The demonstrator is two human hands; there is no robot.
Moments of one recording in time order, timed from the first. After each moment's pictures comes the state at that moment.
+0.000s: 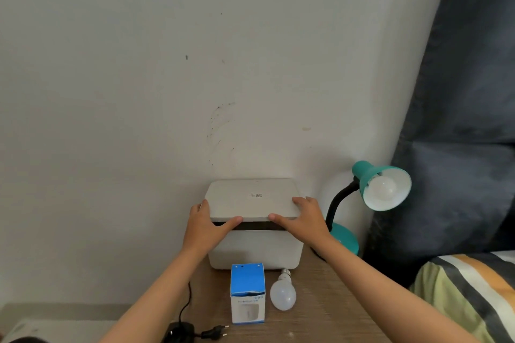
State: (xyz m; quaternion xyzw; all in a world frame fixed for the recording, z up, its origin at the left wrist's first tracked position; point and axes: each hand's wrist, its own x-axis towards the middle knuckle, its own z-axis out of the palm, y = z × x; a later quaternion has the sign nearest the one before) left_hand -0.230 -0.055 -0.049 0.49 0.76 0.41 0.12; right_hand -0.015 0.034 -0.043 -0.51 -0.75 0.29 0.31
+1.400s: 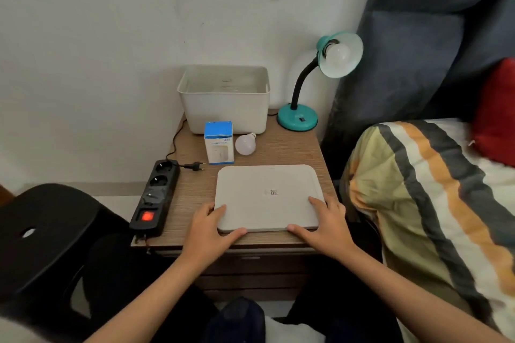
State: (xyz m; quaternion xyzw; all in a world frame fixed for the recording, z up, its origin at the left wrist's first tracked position) left_hand -0.064 -0.302 -0.188 0.55 0.77 0.28 0.17; right_hand 0.183 -0.207 -0.200 -0.59 -0.77 0.19 0.15
